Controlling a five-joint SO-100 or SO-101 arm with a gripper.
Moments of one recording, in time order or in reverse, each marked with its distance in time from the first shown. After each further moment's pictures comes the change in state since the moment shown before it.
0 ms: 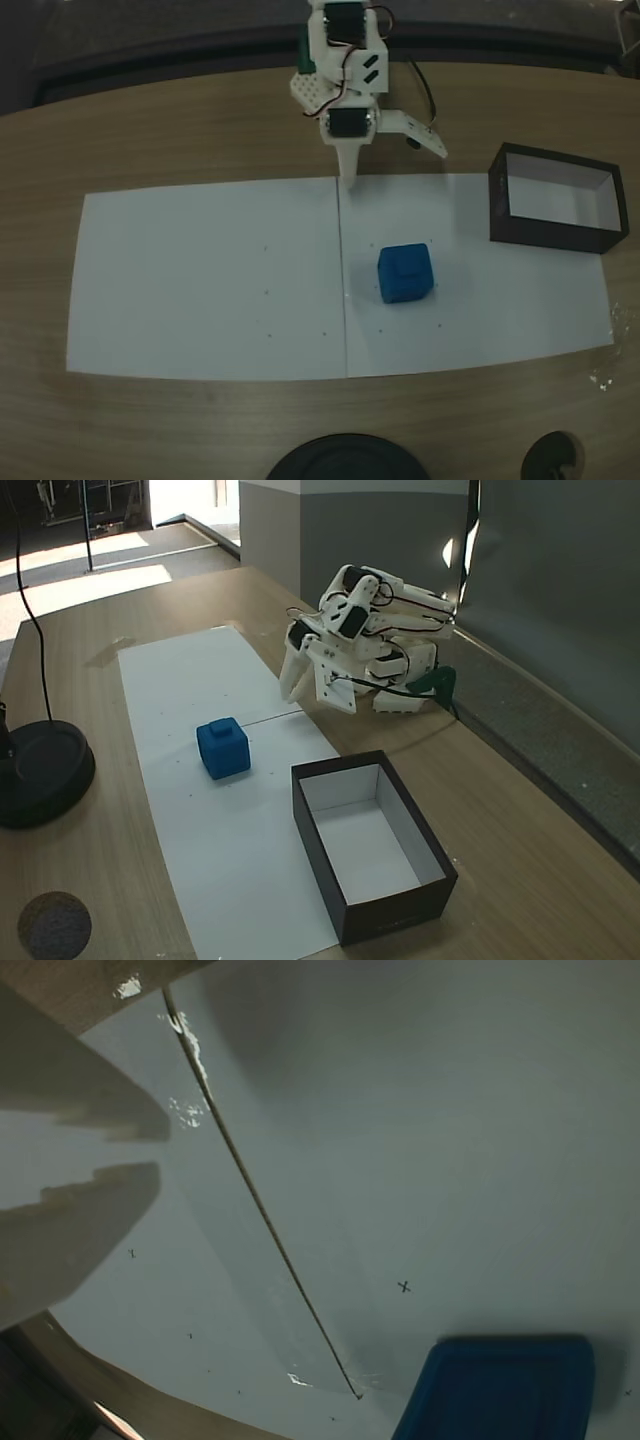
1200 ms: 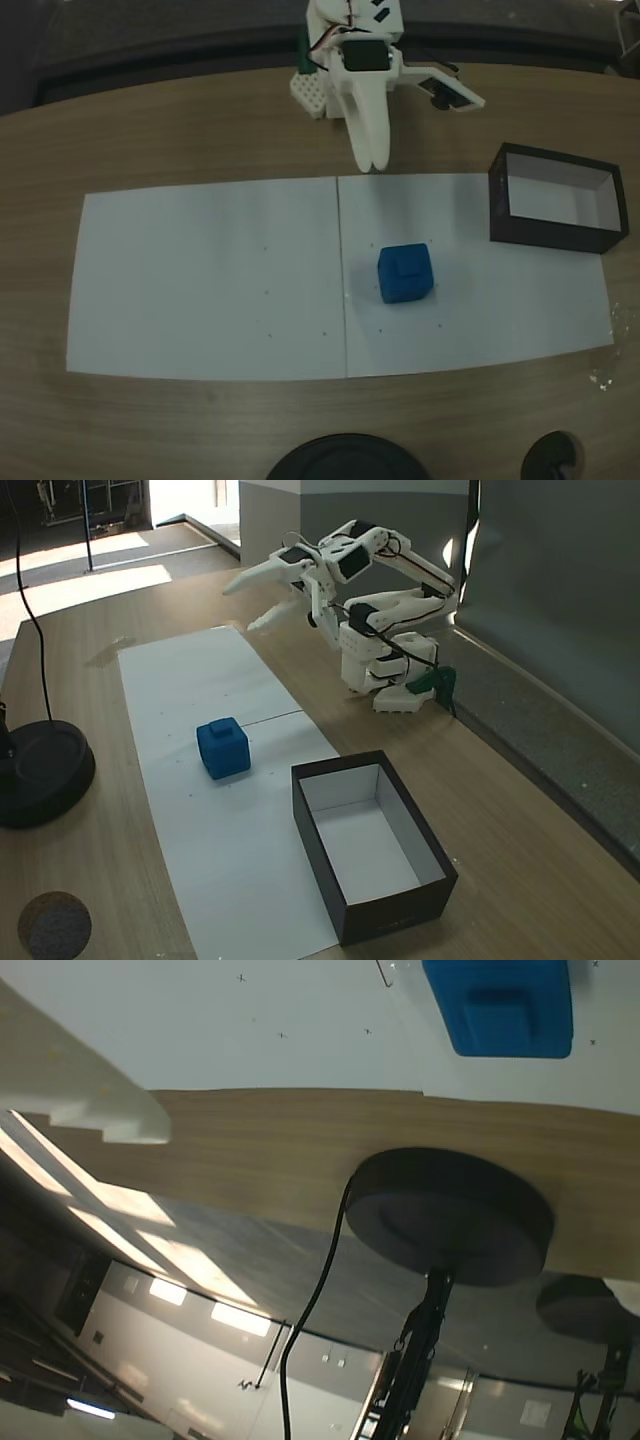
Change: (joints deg) arm -3.0 -22.4 -30.4 -14.5 -7.6
